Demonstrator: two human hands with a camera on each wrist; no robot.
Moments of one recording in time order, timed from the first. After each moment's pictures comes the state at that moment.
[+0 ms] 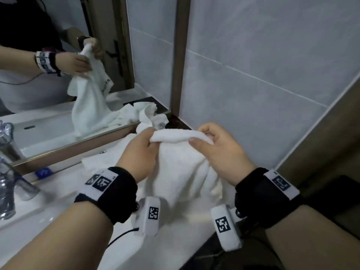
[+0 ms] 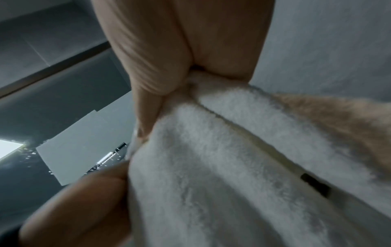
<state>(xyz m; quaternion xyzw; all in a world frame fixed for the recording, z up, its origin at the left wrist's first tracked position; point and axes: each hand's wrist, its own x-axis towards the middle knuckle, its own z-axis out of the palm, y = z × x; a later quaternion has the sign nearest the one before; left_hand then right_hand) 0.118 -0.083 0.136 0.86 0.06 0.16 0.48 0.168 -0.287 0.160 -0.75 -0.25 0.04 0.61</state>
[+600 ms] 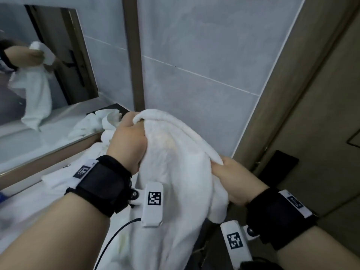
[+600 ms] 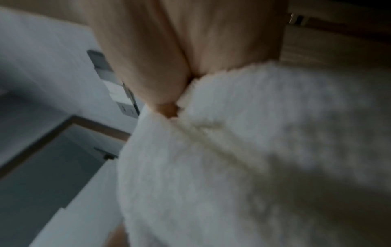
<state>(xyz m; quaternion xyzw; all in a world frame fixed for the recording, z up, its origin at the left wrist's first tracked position) 0.129 -0.165 0.191 0.72 0.05 0.16 0.67 0.111 -0.397 0.152 -0.73 -0.02 0.16 0.67</state>
